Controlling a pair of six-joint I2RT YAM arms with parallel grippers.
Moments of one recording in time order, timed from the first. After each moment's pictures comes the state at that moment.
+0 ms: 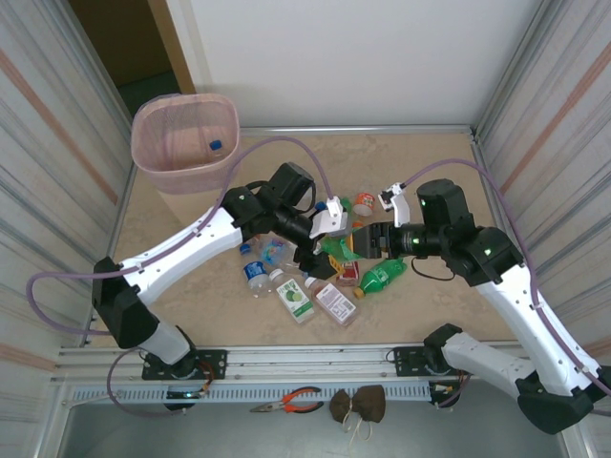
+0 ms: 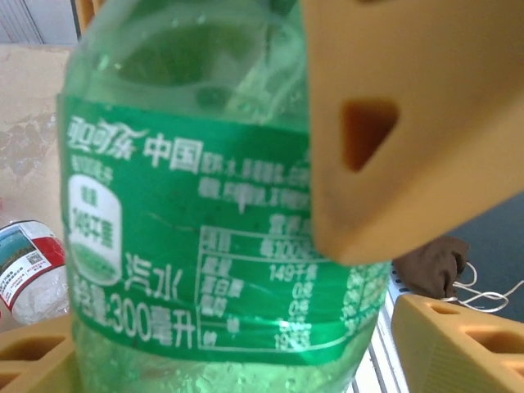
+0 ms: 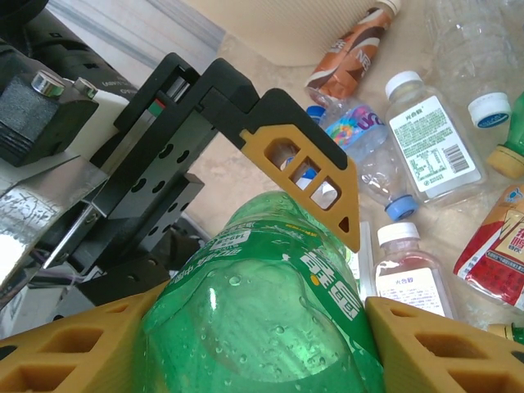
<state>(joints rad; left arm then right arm) -0.86 1.54 1.48 -0.79 0.78 0.53 0.56 0.93 1.20 -0.92 -0.52 0.51</state>
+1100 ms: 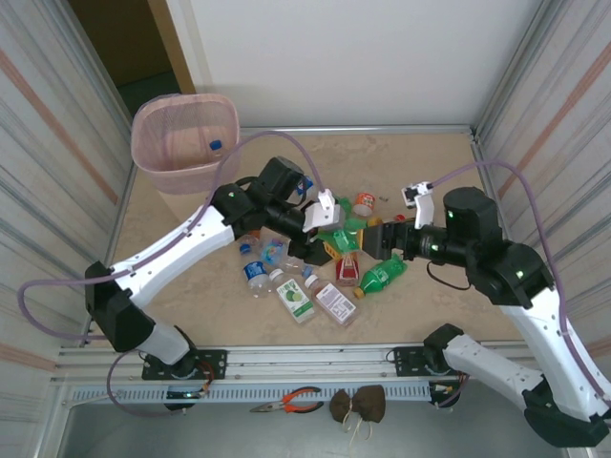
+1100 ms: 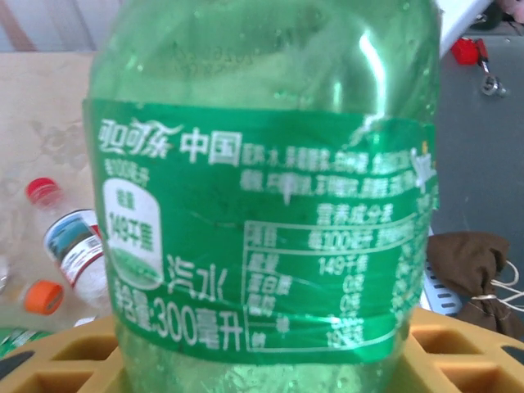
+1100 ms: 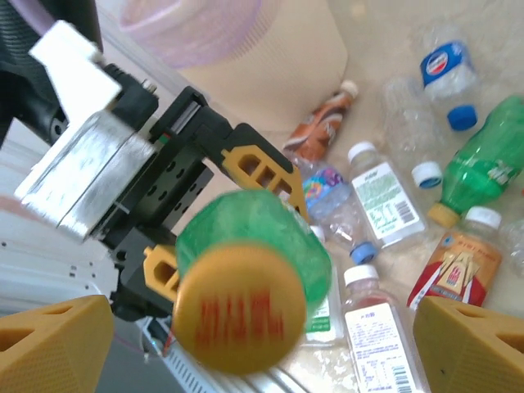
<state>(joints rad) -0.80 1.50 1.48 -0.79 0.73 0.55 0.58 0.82 1.27 -0.94 -0.33 0.51</state>
